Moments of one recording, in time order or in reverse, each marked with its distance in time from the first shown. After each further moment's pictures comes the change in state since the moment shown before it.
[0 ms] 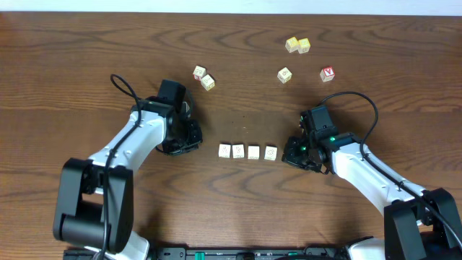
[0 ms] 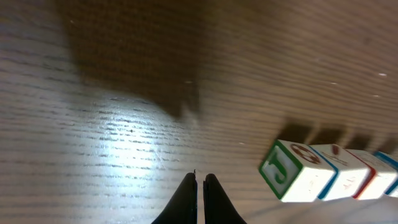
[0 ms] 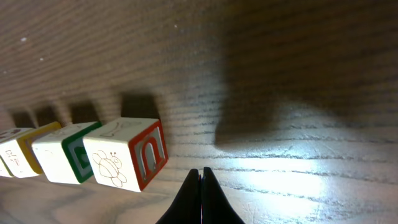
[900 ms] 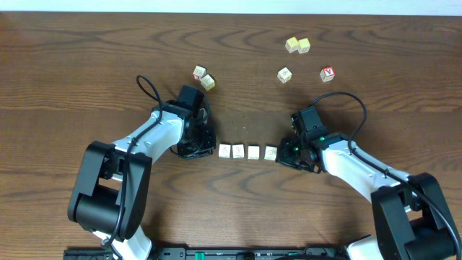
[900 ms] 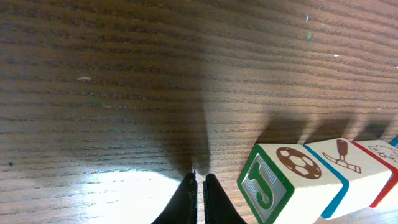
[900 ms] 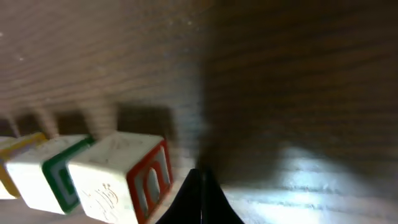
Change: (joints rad) left arm -0.097 0.091 -0.003 0.072 0.045 0.007; right arm 0.047 0.086 0.000 0.087 0.013 0.018
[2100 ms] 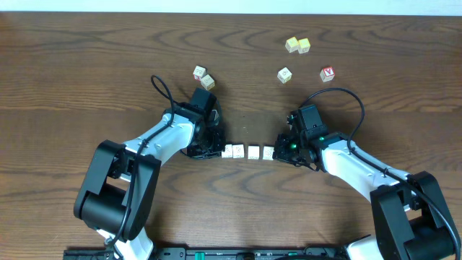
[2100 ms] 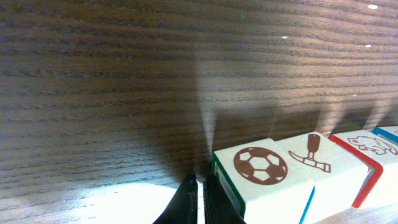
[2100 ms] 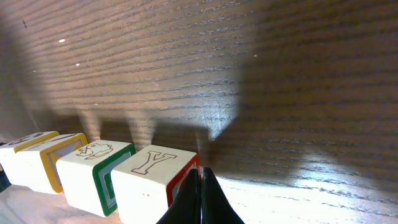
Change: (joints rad) left arm -0.079 0.015 0.000 0.055 0.003 -0.003; right arm 0.000 0.005 0.000 0.079 -0.057 -0.057
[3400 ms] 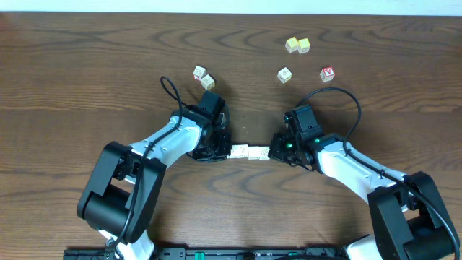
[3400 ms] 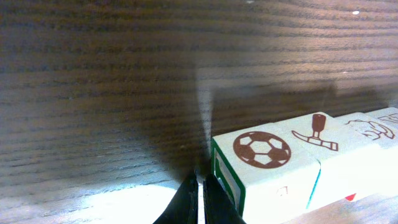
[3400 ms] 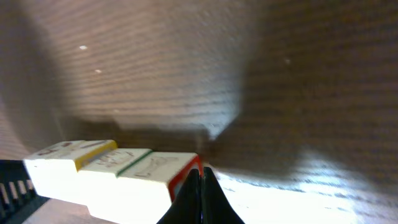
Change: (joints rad) left arm -0.055 0.000 0.000 -0.003 -0.013 -0.006; right arm 0.039 0.000 0.000 0.042 0.019 0.061
